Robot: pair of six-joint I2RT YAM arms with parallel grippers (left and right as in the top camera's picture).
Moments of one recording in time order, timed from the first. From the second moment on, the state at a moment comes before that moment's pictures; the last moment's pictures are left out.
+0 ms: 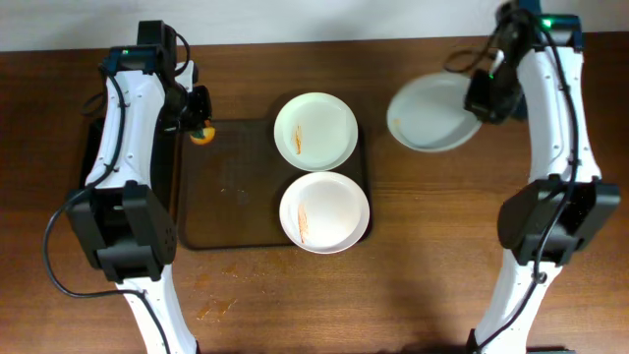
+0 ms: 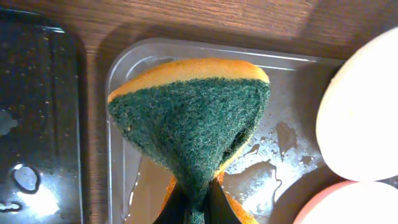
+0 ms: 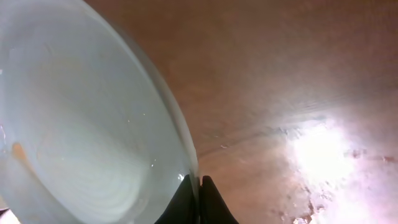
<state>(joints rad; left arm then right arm) 0.02 2.19 2.08 -1.26 0.13 -0.12 -0.11 2.20 2.26 -1.53 0.01 0.32</state>
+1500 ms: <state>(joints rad) -0.03 2.19 2.08 -1.30 0.12 -0.12 0.19 2.02 1.62 -1.30 -0.35 0.12</state>
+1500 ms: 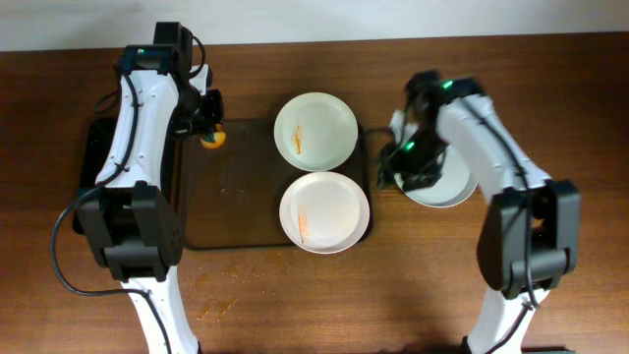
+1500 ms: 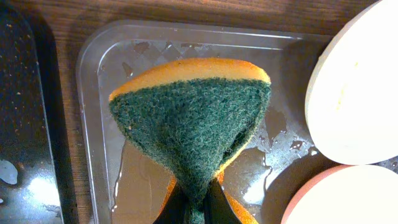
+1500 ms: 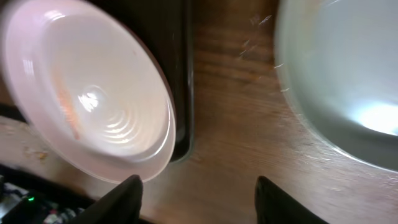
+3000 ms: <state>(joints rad) -0.02 2.19 2.08 -1.25 0.10 -0.12 0.63 2.02 1.47 -0.98 -0.18 0.62</state>
